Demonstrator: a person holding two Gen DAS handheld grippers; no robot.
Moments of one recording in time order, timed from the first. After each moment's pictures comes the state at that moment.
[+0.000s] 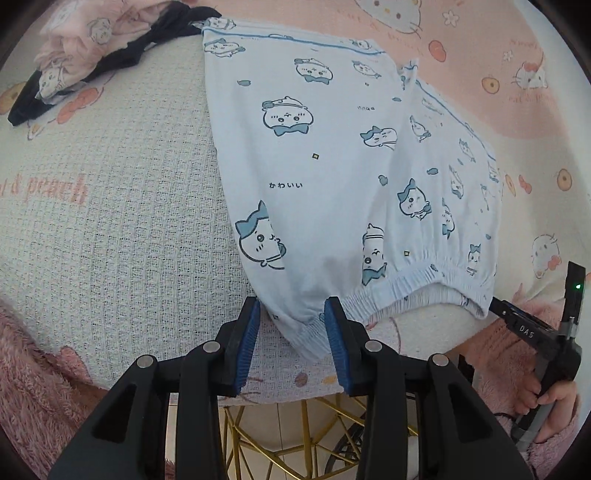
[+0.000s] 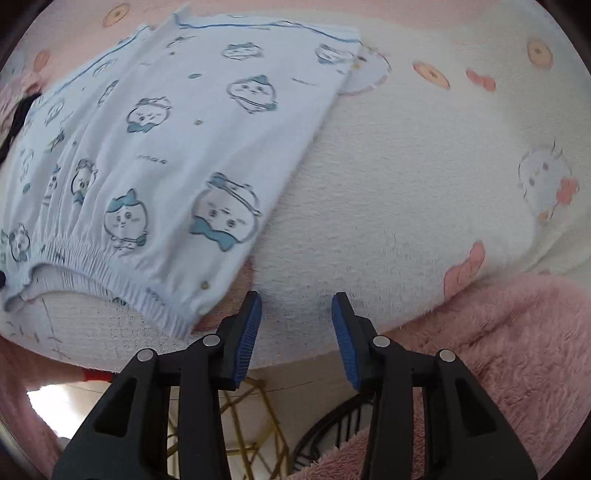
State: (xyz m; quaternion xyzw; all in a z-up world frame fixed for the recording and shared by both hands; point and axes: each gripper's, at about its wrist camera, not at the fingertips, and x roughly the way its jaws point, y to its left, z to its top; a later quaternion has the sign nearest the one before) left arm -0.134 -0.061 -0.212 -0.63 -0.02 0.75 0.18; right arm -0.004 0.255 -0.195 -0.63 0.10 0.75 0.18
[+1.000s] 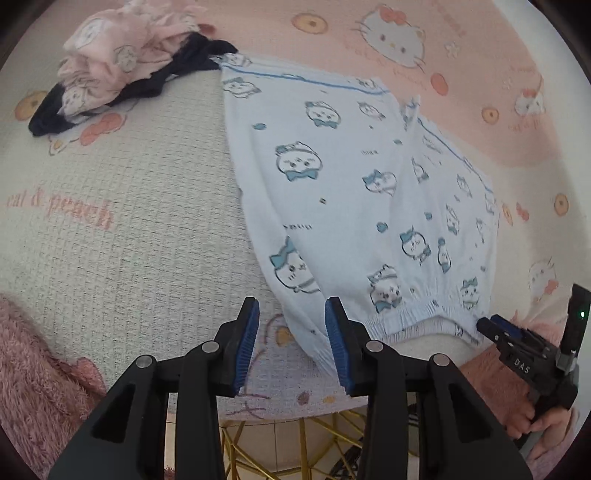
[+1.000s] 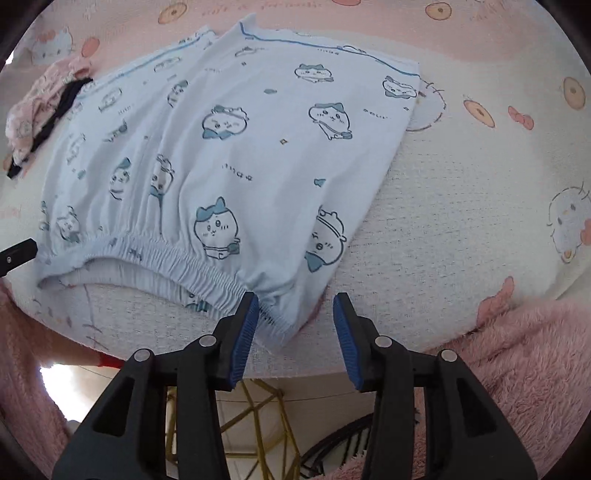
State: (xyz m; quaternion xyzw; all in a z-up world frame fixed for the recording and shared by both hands) left arm -0.137 -0.088 -0.194 -0.60 -0.06 0.78 0.16; right arm -0.011 0.203 -0.189 -0.59 0.07 0.80 0.08
